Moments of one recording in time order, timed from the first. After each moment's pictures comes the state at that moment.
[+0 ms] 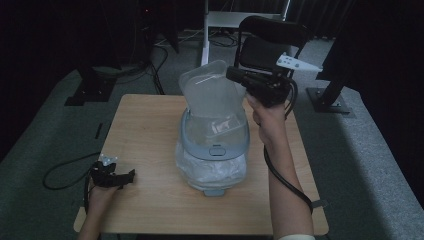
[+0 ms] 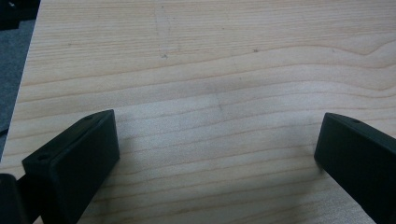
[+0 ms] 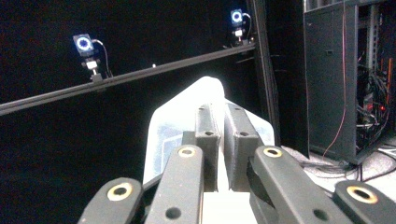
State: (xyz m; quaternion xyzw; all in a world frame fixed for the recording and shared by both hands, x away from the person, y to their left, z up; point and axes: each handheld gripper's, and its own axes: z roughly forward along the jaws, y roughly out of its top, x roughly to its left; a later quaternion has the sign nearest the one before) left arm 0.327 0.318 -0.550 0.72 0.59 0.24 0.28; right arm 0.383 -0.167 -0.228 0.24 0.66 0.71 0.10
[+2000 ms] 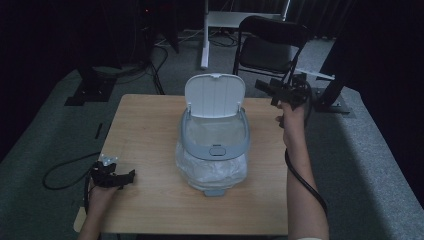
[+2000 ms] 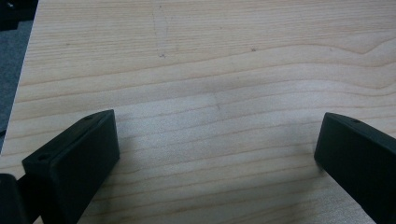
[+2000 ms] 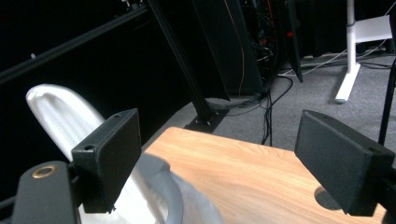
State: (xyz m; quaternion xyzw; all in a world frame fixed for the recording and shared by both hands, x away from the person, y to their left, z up) left arm 0.327 0.317 -0.550 0.72 0.59 0.24 0.28; right arm 0.446 -0.247 -0.295 0.44 0.64 0.62 0.12
